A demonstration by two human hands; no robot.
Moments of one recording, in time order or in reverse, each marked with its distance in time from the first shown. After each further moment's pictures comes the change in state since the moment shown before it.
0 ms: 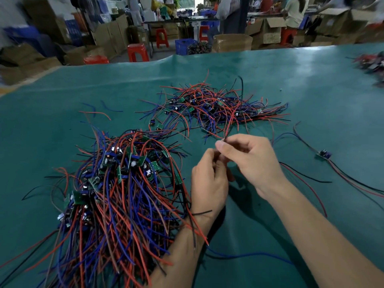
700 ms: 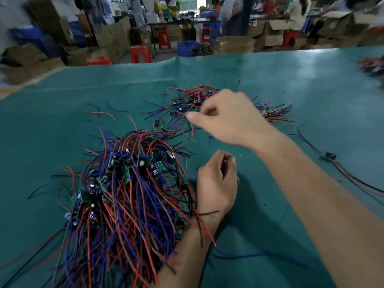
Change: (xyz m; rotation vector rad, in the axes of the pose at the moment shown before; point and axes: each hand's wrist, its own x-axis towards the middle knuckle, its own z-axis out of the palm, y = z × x) left_hand 0.000 0.004 -0.001 0.055 -0.036 -0.047; right_hand 0.048 -0.100 0.034 -0.966 -0.215 -0.128
